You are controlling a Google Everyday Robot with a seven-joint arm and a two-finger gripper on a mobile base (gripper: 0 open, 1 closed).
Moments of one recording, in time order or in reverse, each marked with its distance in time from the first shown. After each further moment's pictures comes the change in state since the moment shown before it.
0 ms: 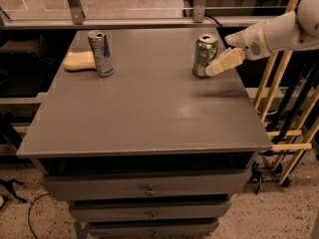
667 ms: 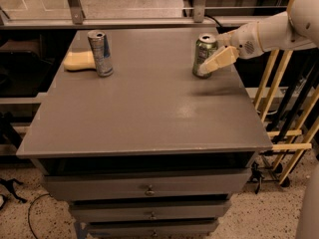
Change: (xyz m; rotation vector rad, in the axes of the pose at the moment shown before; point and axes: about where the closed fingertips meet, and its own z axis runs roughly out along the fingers) arm -0.014 0.004 0.017 -0.073 -0.061 -0.005
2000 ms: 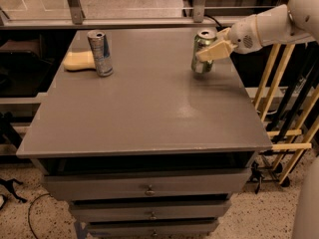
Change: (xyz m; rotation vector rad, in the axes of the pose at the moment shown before) arm -0.021 0.010 0.000 -0.043 -0.018 -0.021
